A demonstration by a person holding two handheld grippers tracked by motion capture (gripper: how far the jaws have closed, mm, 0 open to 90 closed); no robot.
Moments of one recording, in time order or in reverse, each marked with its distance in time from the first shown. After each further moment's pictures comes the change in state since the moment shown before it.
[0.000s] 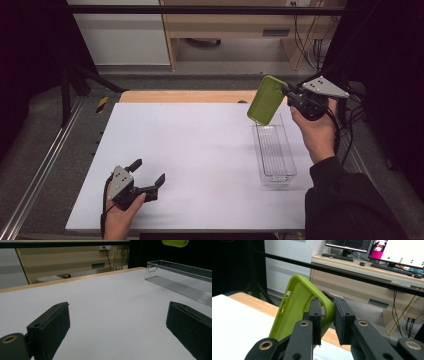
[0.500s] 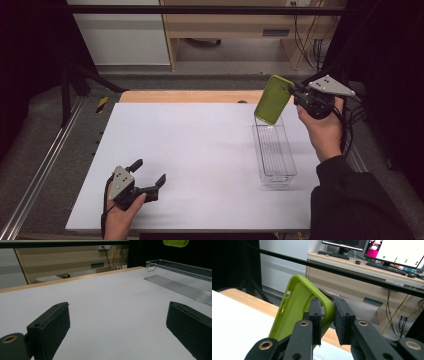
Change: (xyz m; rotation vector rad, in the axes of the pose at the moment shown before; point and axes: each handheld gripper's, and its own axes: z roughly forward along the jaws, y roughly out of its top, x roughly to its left) left arm -0.001 0.000 0.001 0.003 -0.005 0.006; right arm -0.018 -0.004 -0.001 0.018 -0.025 -0.021
